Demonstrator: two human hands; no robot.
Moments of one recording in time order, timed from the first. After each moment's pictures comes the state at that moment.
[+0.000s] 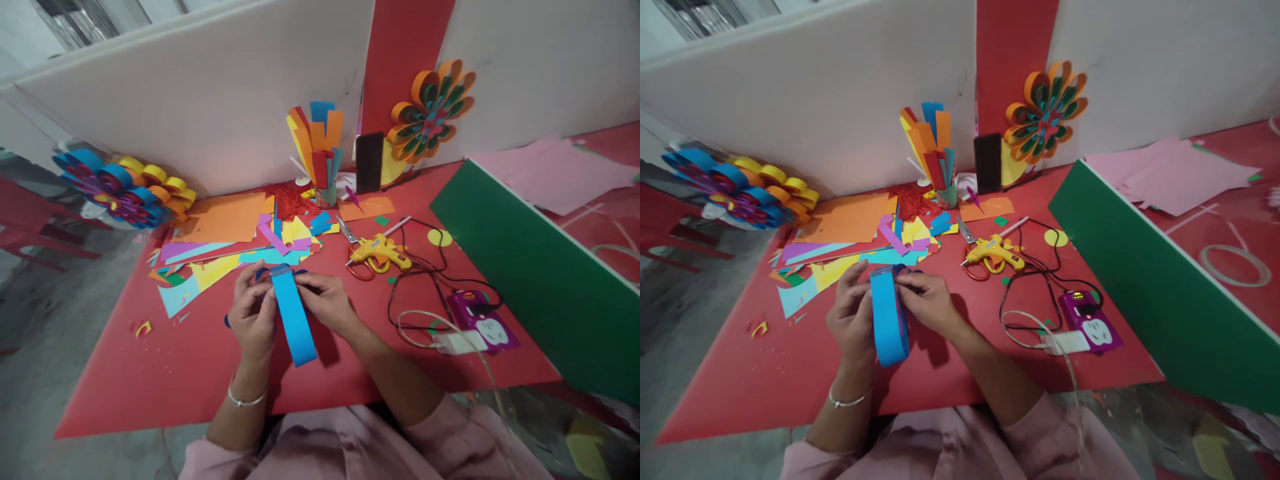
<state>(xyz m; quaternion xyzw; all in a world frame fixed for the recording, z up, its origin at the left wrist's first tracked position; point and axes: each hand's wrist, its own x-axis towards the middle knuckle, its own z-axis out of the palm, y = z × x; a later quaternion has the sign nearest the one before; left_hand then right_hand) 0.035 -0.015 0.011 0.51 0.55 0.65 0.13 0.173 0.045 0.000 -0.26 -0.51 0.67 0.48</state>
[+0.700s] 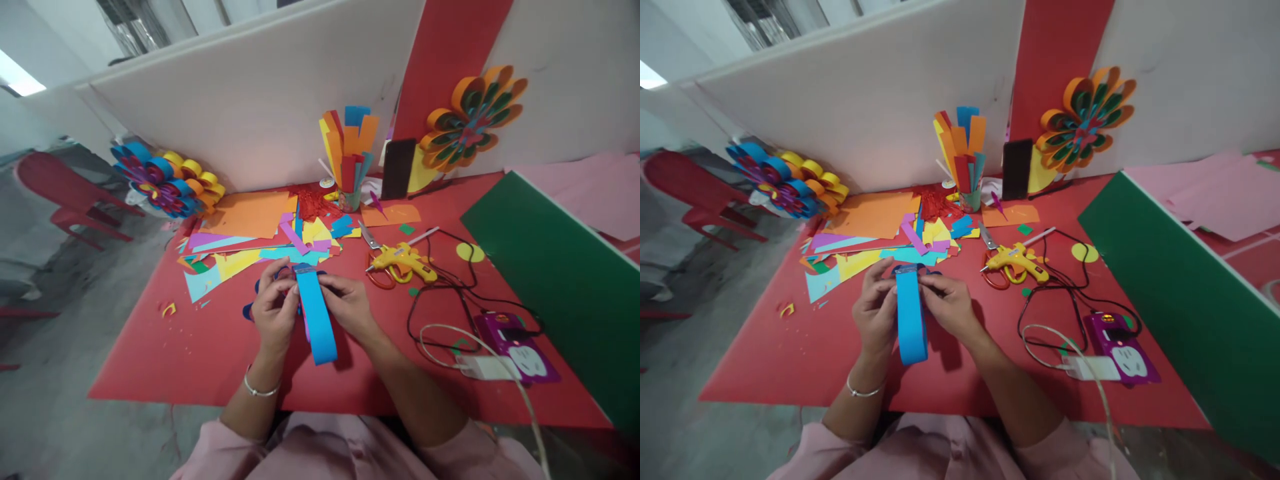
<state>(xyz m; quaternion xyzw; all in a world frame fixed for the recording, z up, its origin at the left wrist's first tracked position) 0.031 -0.014 0.006 0.52 0.57 0.63 0.12 0.173 0.045 0.000 -0.28 -0.53 0.65 0.47</state>
